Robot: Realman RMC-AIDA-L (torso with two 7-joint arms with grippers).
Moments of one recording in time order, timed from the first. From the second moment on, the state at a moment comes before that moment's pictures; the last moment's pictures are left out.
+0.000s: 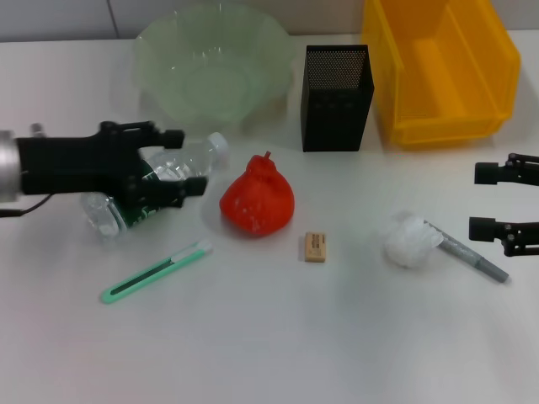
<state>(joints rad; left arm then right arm) -0.60 -2.07 0.54 0.77 2.21 1.66 -1.35 0.41 2.06 -0.45 -0.98 -2.11 -1.99 1.44</state>
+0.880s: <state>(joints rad) -0.68 -2.08 1.14 0.51 1.85 1.09 -1.42 0.41 2.06 -0.44 -0.98 -2.14 -1.98 1.43</state>
